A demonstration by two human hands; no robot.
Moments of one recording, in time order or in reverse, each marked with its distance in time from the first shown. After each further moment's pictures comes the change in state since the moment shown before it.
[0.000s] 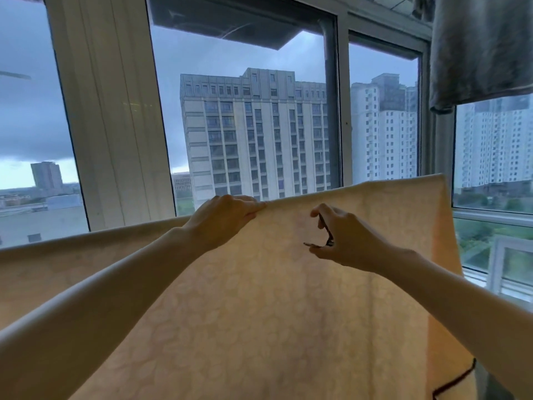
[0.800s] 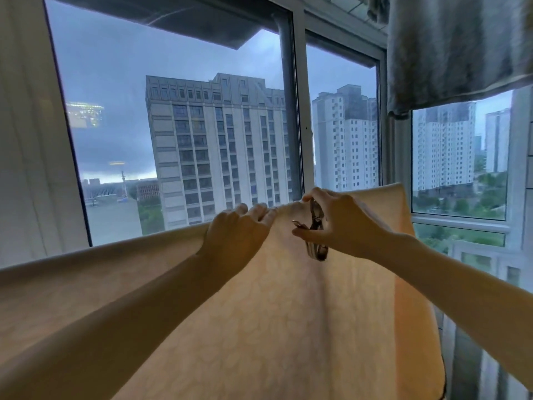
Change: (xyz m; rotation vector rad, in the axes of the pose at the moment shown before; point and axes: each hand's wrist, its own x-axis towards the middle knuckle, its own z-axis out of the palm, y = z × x) left_hand 0.118 0.058 0.114 0.480 0.169 0.066; right_hand 0.033 0.115 -0.033 -0.182 0.147 0.051
